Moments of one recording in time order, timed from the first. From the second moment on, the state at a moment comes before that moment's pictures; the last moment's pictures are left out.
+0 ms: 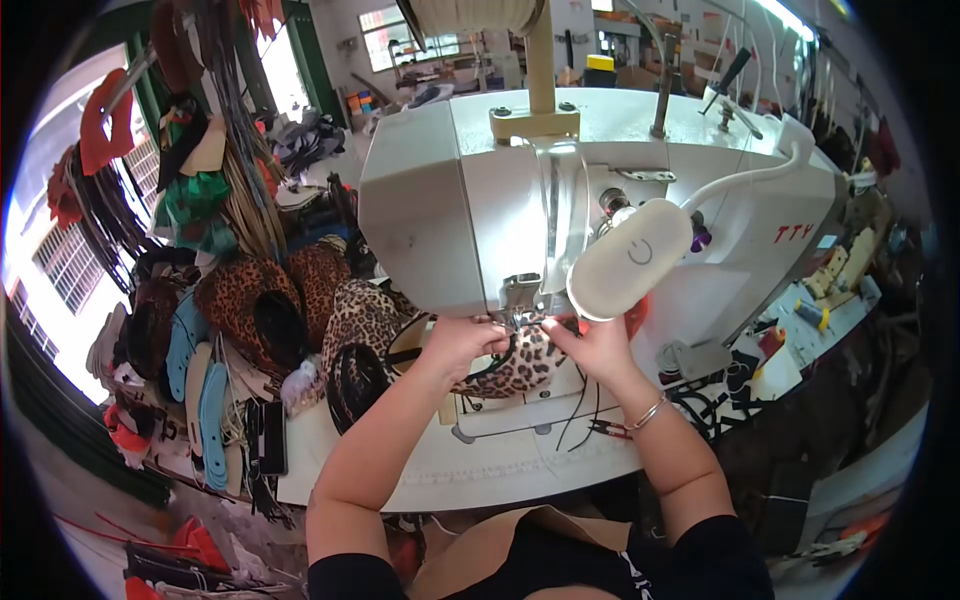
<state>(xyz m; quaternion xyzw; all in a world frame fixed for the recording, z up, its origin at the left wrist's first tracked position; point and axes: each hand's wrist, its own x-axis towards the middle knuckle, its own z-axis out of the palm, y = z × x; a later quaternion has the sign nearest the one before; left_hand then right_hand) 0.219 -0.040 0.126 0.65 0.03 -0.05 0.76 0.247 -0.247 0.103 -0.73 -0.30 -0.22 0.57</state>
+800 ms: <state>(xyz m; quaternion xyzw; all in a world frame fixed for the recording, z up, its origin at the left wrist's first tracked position) 0.227 -0.038 0.120 0.65 0.04 -0.02 0.76 0.202 -0.431 0.007 -0.86 -0.05 -0.43 0.28</state>
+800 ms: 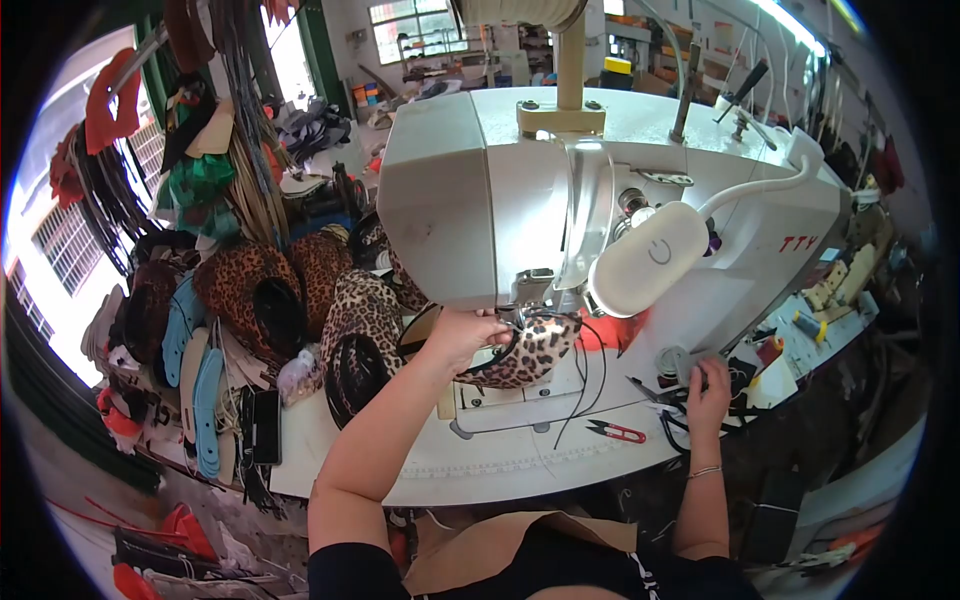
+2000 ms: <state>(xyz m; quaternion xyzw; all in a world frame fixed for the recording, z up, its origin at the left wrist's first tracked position) 0.219 -0.038 0.129 0.67 -0.02 -0.03 0.74 0.201 -0.430 -0.001 -0.84 -0.07 -0.46 0.27</state>
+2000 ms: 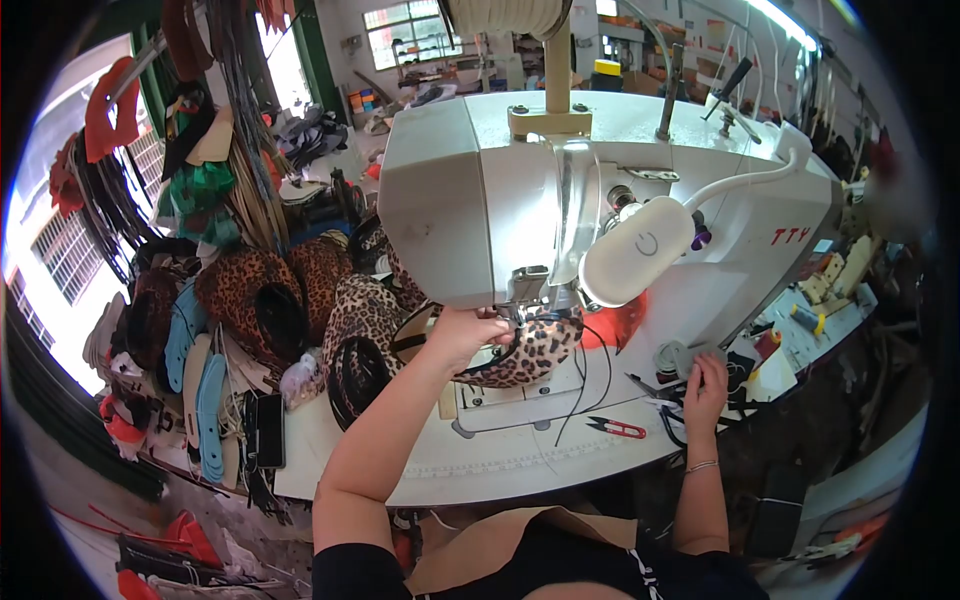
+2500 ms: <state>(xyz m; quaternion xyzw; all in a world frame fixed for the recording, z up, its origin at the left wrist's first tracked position) 0.230 -0.037 0.121 0.66 0.03 -0.03 0.75 0.200 -0.432 -0.007 -0.84 -0.08 -0.46 0.29</state>
